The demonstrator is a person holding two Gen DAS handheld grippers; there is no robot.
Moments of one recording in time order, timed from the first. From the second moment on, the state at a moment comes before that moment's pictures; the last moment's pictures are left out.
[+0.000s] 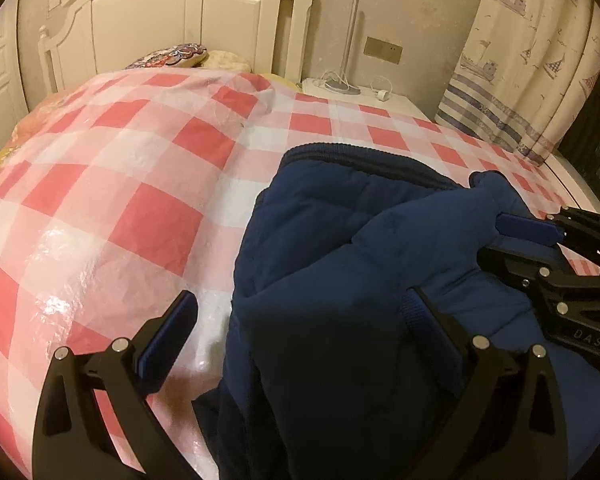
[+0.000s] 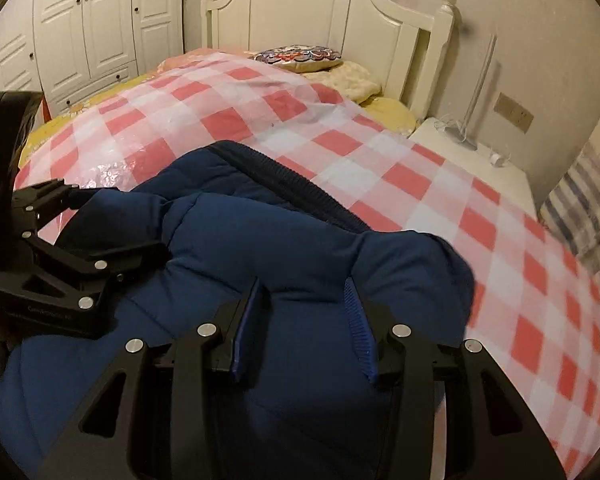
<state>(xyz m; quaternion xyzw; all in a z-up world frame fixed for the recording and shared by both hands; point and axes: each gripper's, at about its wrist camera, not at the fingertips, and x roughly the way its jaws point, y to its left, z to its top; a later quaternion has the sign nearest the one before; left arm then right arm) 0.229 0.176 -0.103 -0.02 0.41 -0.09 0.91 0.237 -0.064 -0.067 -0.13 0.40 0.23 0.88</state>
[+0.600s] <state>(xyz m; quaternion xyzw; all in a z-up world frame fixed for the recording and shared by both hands) 0.069 0.173 -0.069 0.07 0.36 -0.05 0.93 0.095 -0.074 -0.024 -0.15 0.32 0.29 0.89</state>
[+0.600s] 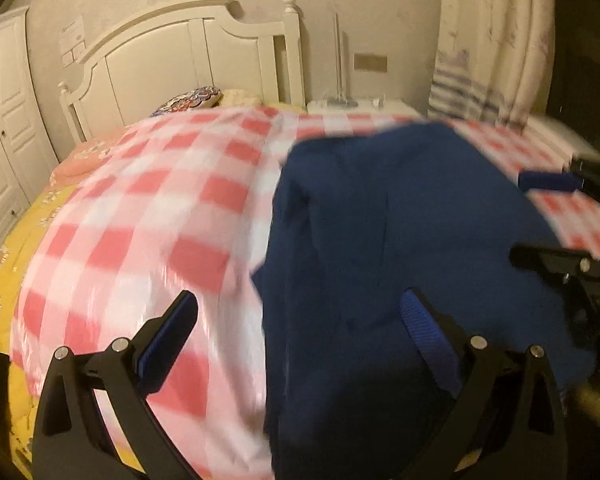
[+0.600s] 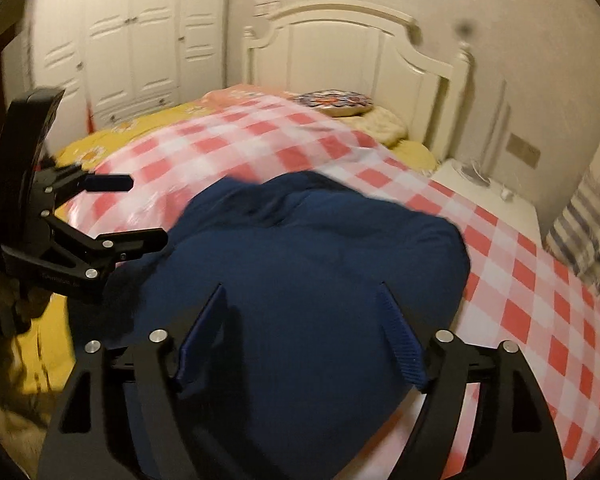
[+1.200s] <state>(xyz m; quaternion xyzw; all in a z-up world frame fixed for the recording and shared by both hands) 0.070 0.190 -0.105 0.00 0.38 -0.06 0.92 0.082 -0.064 -0.067 -0.15 0.31 0.26 0.90</state>
